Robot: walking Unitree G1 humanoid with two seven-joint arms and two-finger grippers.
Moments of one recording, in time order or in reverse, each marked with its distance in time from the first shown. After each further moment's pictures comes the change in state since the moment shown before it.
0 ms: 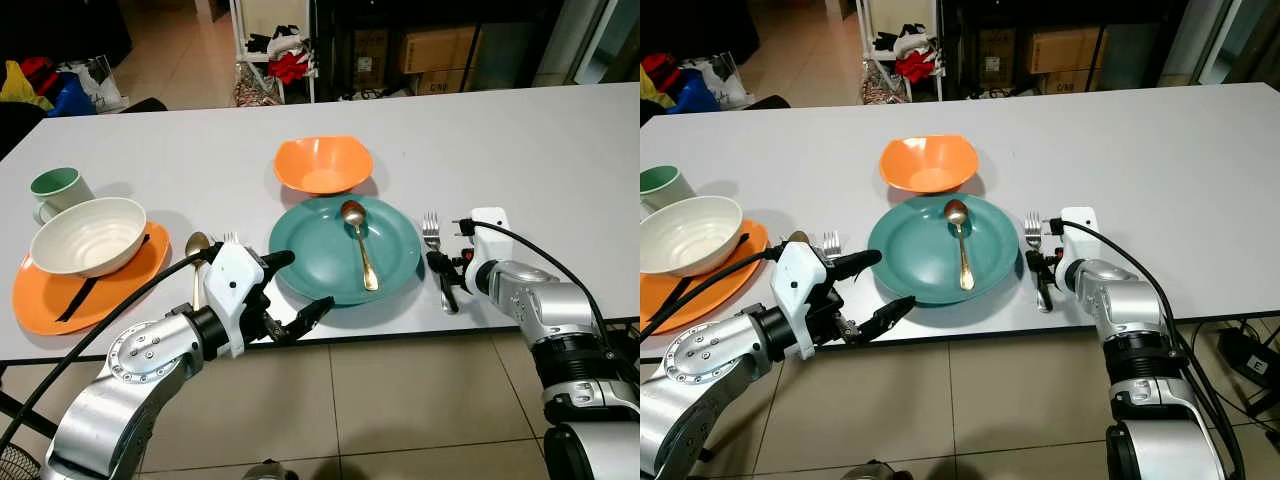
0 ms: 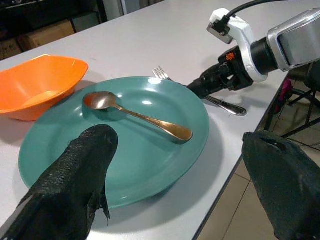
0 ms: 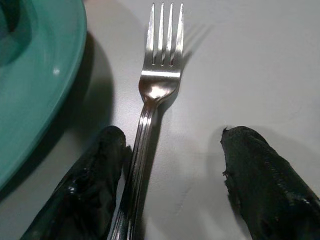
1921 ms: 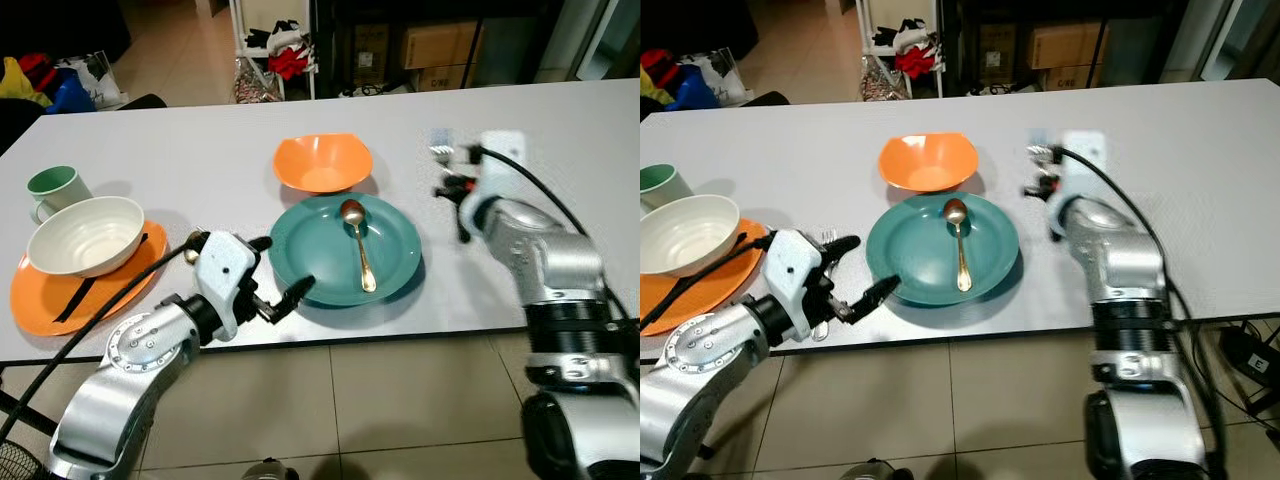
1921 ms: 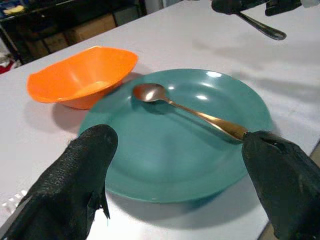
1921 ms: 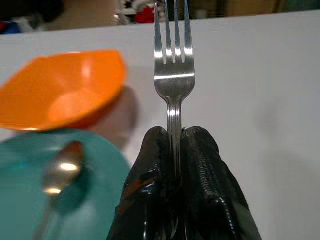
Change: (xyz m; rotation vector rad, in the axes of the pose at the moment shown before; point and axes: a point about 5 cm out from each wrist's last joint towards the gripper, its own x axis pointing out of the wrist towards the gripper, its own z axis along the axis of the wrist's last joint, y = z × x) left arm 0.001 0.019 -0.002 0.035 0.022 0.169; right arm -0.027 0.035 0.088 0.015 -0.327 -0.011
